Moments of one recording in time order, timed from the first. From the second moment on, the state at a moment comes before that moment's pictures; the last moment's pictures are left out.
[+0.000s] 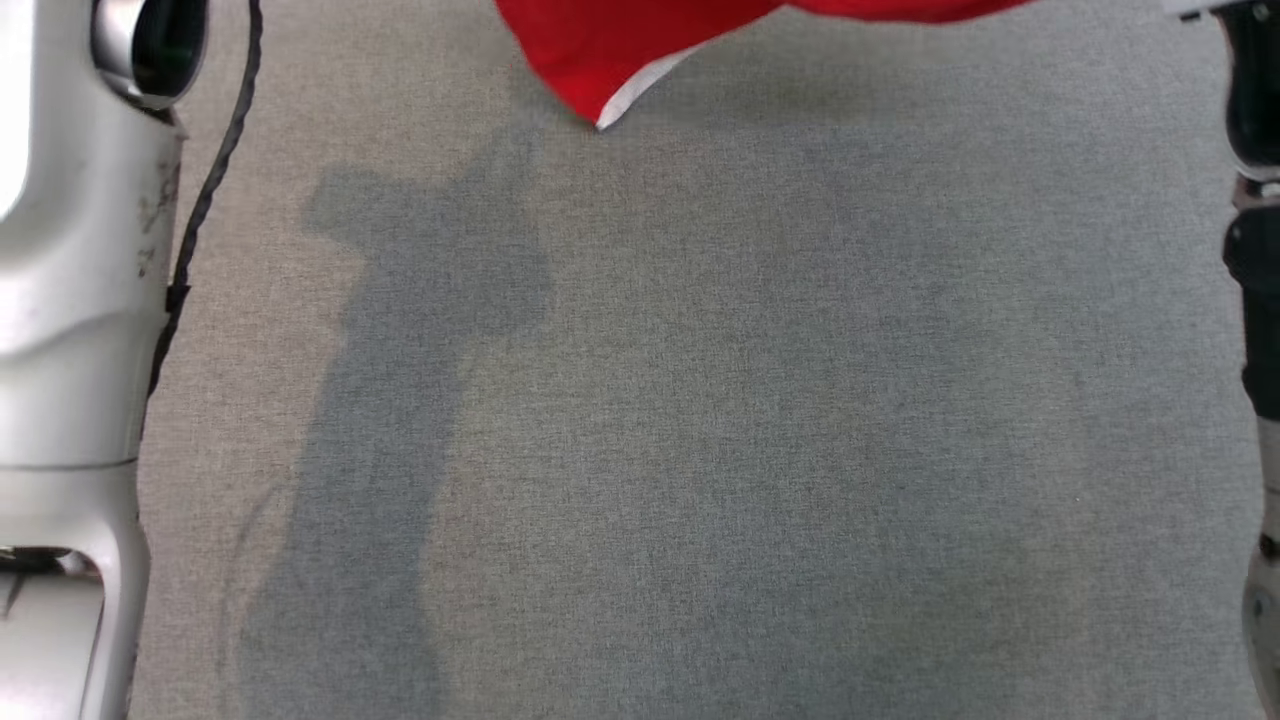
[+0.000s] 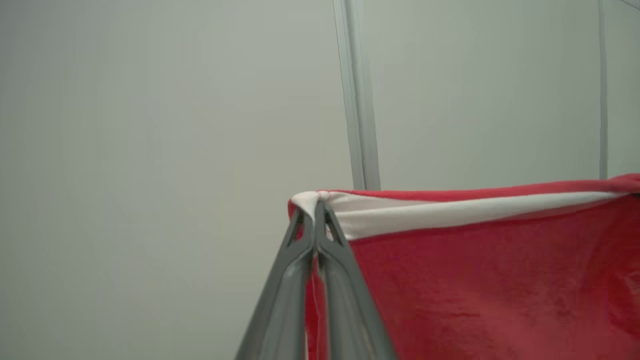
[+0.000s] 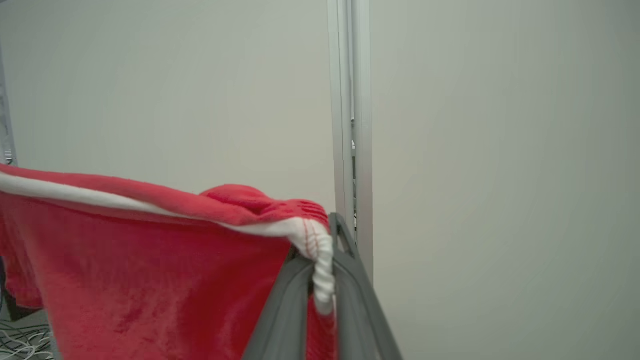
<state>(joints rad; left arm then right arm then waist) -1.22 0.22 -0.28 0.45 -0.39 -0.12 -0.14 -1.06 -0.18 0.10 0.34 0.32 0.13 -0.12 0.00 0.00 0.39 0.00</state>
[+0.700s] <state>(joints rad) -1.05 0.07 -0.43 1.08 -0.57 -0.13 -0.26 -1.00 -0.07 0.23 0.97 0.38 0.13 -0.26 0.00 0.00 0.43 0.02</state>
